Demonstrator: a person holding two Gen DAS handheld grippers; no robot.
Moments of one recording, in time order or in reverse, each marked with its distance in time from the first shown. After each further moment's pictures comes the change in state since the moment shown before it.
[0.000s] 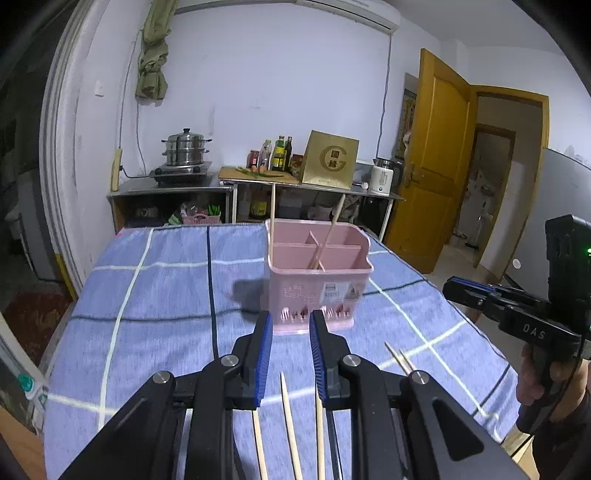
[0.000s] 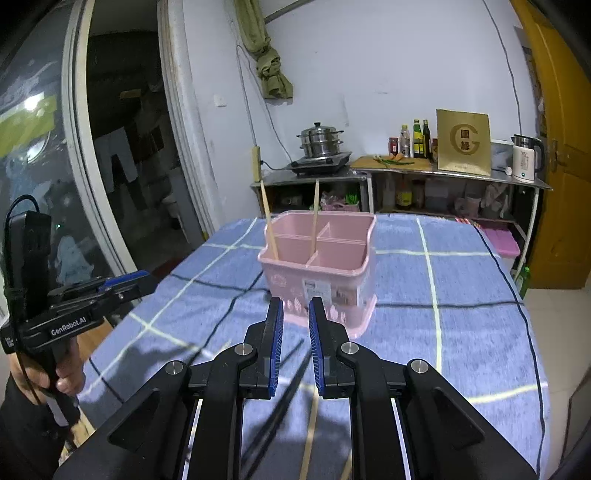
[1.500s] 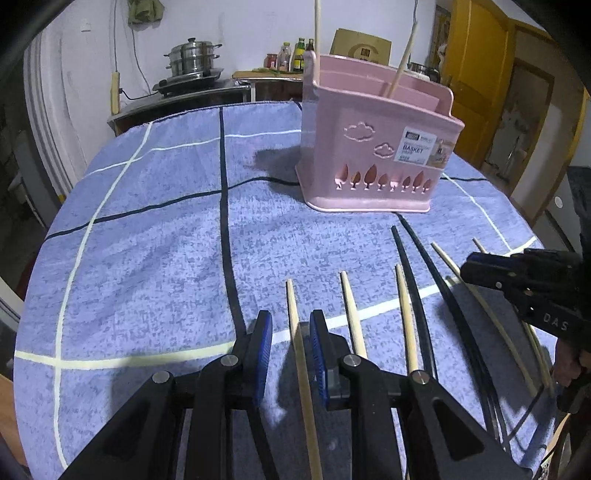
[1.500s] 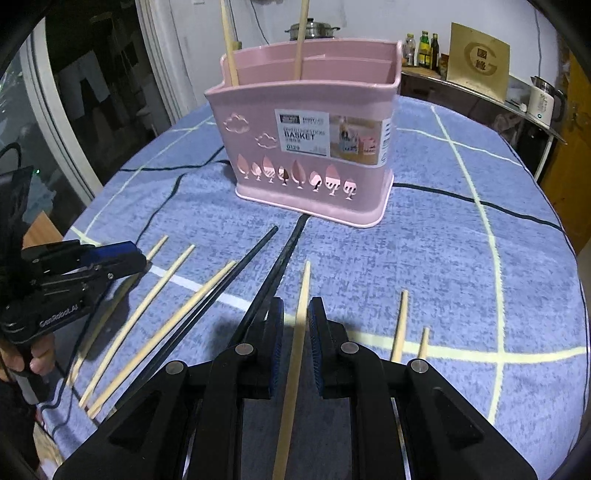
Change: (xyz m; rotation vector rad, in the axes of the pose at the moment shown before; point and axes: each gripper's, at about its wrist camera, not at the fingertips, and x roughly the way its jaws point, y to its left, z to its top) left arm 0.127 0.036 -0.071 0.020 0.376 0.103; right arm 0.121 -0.014 -0.066 -0.026 0.397 -0.070
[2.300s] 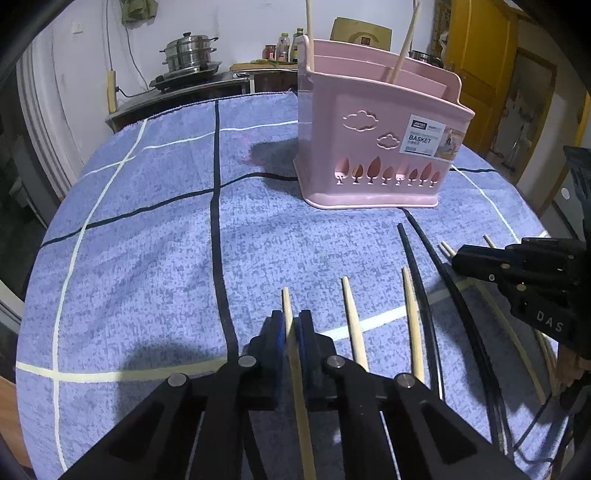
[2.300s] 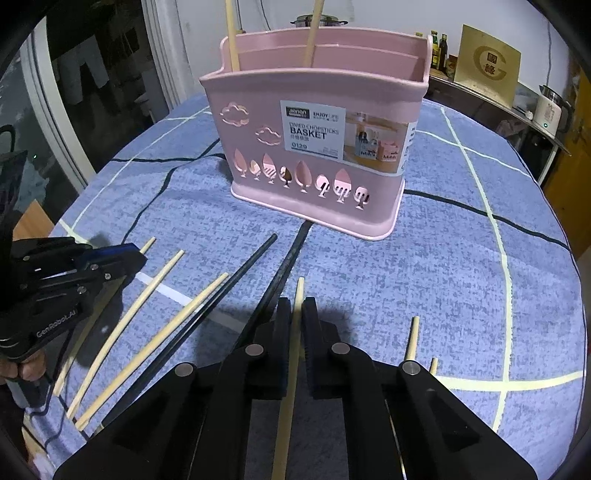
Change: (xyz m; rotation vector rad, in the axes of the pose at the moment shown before) left arm 0.014 -0.006 0.011 0.011 0.036 0.018; right arm 0.016 0.011 0.015 -0.038 0.022 -0.020
